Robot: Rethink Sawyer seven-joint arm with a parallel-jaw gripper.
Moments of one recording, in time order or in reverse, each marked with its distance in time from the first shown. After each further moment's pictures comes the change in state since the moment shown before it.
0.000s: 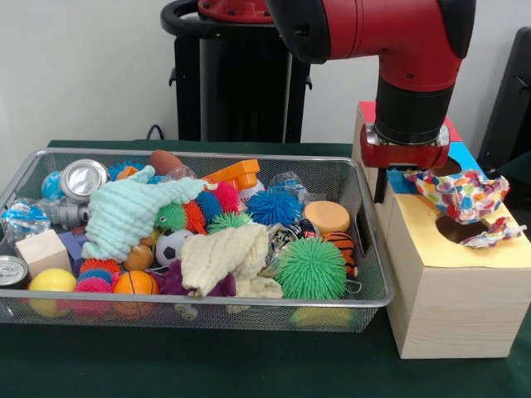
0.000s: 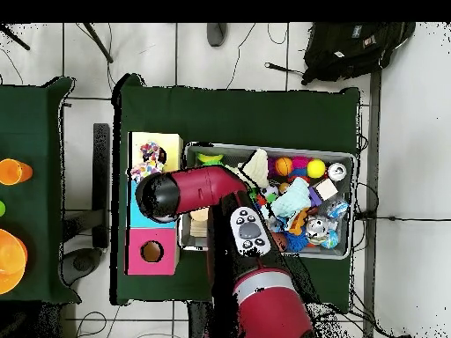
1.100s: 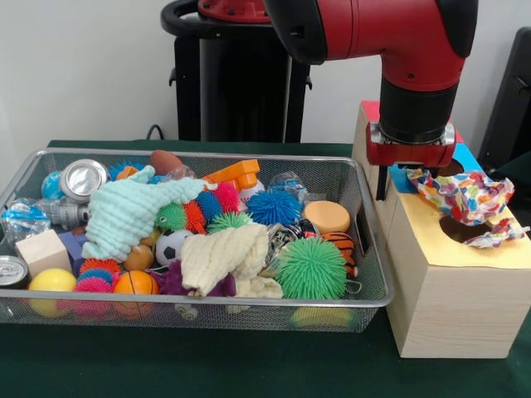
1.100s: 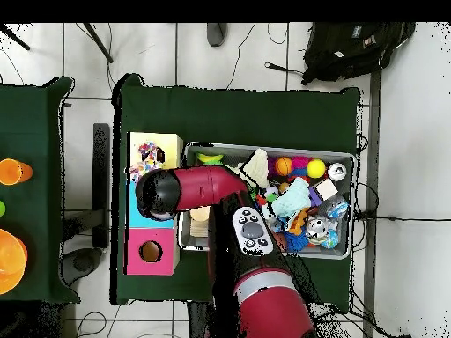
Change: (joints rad) arm -0.002 0.002 -0.002 -0.001 0.066 0.020 0.000
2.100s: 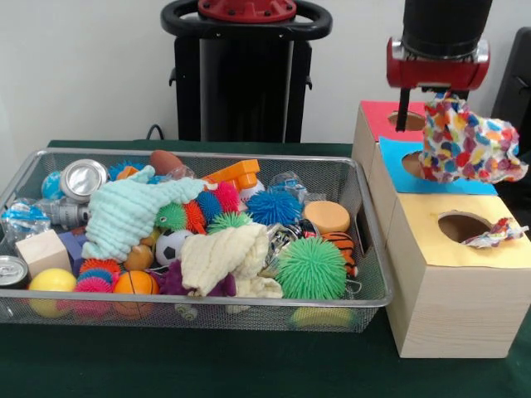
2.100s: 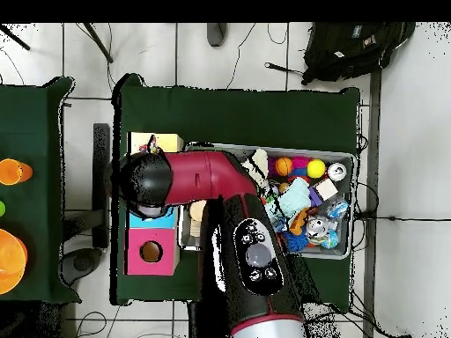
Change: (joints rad) arm 0.011 -0.187 -0.006 -0.019 0.086 0.242 0.000
